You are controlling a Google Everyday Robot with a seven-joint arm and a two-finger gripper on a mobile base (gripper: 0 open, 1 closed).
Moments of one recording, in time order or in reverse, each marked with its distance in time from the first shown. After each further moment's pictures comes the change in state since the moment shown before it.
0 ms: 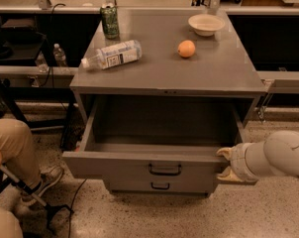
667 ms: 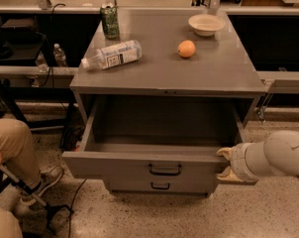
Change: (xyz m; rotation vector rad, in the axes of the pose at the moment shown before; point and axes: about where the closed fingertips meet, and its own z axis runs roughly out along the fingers) arm 0.000 0.000 -0.001 0.000 0.000 0.000
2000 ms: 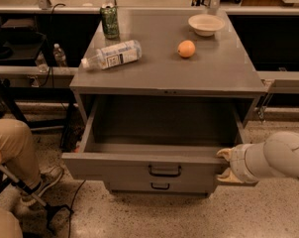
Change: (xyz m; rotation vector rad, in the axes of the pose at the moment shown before) arm -0.002 0.003 -0.002 -0.001 -0.001 0.004
